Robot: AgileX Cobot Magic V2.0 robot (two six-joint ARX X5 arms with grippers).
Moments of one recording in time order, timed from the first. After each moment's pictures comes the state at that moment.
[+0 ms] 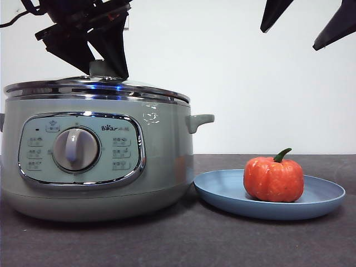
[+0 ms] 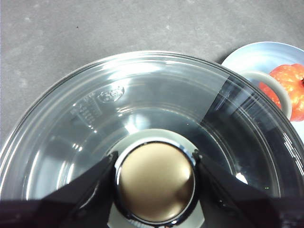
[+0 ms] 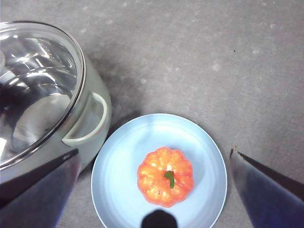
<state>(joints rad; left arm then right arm) -0.53 1.40 1.22 -0.63 0.01 0.00 0.44 1.07 1.05 -0.64 -0.04 0.03</state>
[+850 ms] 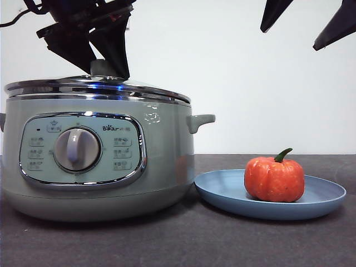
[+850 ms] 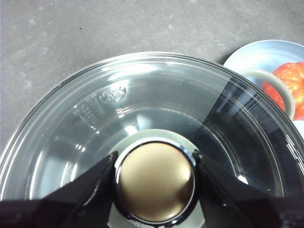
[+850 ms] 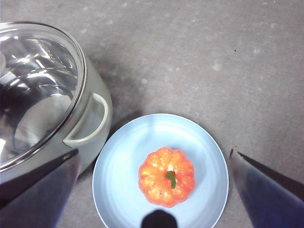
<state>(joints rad) -0.55 1.41 1.22 -0.63 -0.02 0.00 0.44 1.07 1.05 -0.64 -0.04 0.04</state>
